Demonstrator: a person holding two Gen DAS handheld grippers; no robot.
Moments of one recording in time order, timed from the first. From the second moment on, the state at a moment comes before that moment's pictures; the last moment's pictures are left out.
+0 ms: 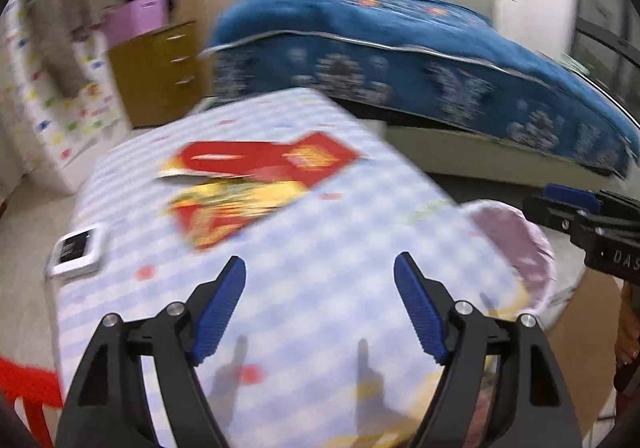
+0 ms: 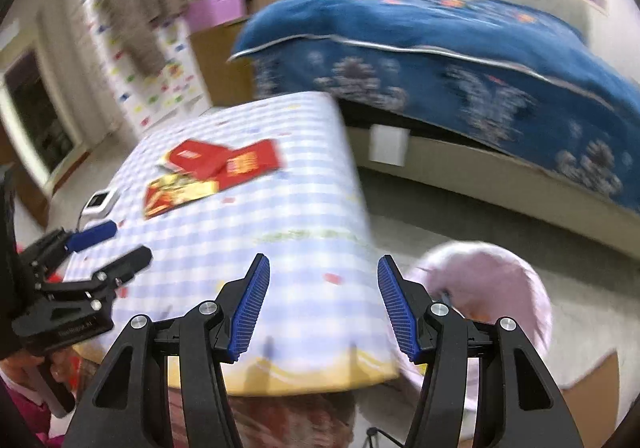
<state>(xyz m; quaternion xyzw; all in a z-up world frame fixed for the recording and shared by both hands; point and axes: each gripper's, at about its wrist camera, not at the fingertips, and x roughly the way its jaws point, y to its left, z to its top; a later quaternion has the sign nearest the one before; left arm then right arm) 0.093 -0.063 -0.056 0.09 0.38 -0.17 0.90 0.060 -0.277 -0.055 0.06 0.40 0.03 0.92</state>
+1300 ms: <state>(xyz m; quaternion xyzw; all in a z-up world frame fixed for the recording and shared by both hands) 0.225 0.016 -0.103 0.08 0.45 -0.08 0.88 0.238 -0.216 -0.110 -0.03 0.45 0.04 0.89</state>
